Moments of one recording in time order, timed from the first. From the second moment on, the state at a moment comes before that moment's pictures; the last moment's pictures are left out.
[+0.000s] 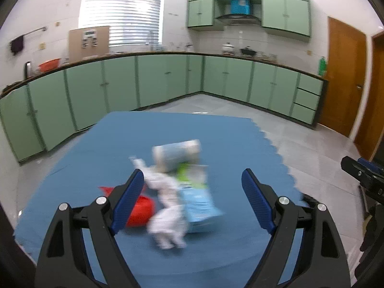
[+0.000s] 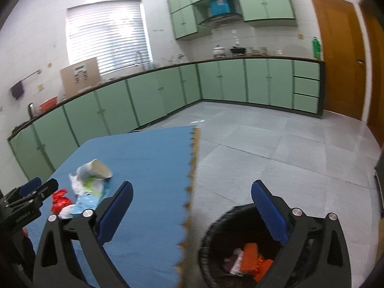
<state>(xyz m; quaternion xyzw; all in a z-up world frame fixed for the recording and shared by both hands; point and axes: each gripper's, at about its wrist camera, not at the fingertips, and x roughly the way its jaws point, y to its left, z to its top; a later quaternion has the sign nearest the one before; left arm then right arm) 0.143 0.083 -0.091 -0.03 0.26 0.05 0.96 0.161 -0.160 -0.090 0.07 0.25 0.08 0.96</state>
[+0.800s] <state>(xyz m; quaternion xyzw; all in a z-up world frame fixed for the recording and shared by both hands) 0.167 0.177 -0.150 -0.07 0.34 0.10 0.93 0.179 -0.035 -0.132 0.02 0.29 0.15 0.94</state>
